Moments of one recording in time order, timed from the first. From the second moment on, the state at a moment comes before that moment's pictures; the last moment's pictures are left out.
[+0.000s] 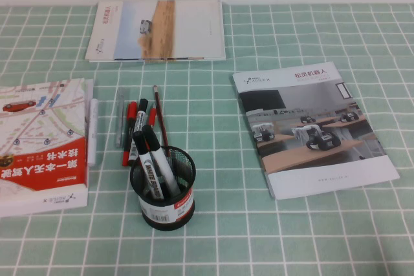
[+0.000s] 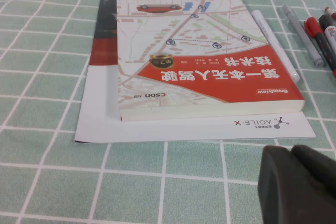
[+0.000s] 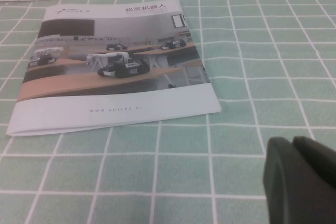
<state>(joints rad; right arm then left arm) 0.05 -0.01 0.02 0.12 0.34 -0.07 0.01 -0.01 0.02 -0.04 0.38 0.01</state>
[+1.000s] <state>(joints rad) 0.05 -0.01 0.02 0.59 0.18 -0.07 0.01 -0.01 0.02 -0.04 0.38 0.01</state>
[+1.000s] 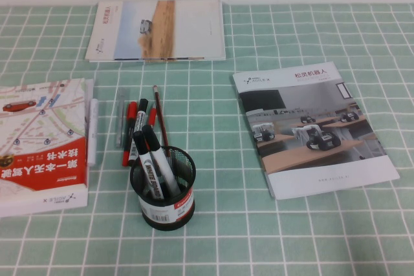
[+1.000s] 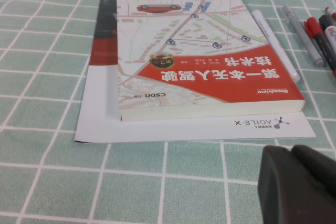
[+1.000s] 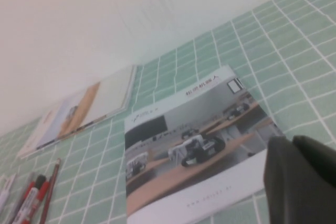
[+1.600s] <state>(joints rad) 0.05 0.22 -0.16 0.69 0.39 -0.07 0.01 -0.01 0.02 -0.04 0.38 0.01</state>
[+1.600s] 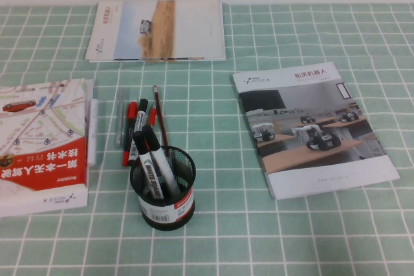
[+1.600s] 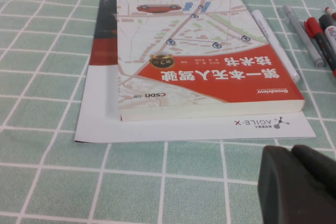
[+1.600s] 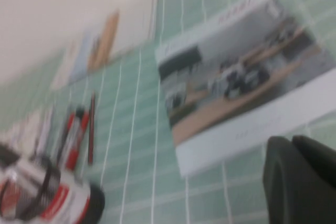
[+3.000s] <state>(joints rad) 0.63 2.25 -2.18 0.16 1.06 0.18 0.01 -0.01 0.02 -0.04 0.38 0.01</state>
